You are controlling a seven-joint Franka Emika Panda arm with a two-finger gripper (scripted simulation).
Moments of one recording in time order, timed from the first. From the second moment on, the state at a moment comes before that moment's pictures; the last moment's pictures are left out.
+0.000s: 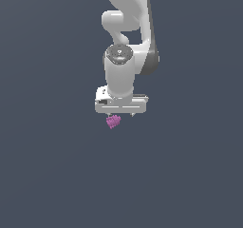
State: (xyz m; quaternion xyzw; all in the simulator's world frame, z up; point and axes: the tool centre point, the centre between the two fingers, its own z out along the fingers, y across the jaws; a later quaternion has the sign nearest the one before) arm -0.006 -0.003 0.160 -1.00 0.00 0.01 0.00
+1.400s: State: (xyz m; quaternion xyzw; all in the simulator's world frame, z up) arm -0.013 -0.012 0.159 -1.00 0.08 0.01 0.01
